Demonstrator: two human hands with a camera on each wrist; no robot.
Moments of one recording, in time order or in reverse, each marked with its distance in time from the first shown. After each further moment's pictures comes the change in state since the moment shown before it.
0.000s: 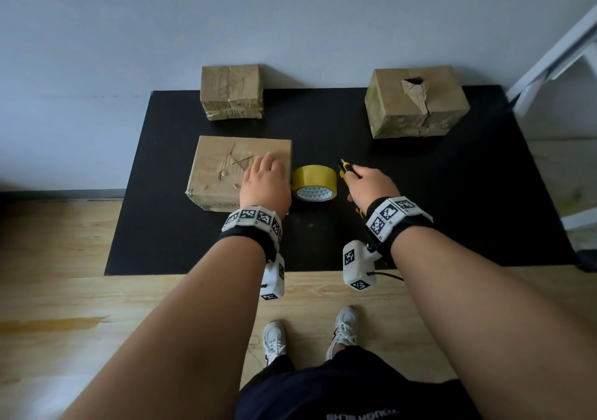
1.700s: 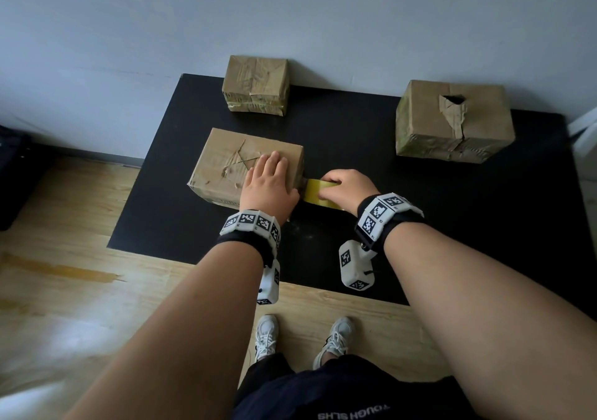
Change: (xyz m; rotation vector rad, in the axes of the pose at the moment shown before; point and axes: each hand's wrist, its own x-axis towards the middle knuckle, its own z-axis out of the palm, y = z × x) left_hand 0.010 0.007 0.014 0.048 0.000 -0.116; right_hand 0.043 -0.027 -0.001 -0.164 -0.360 -0.428
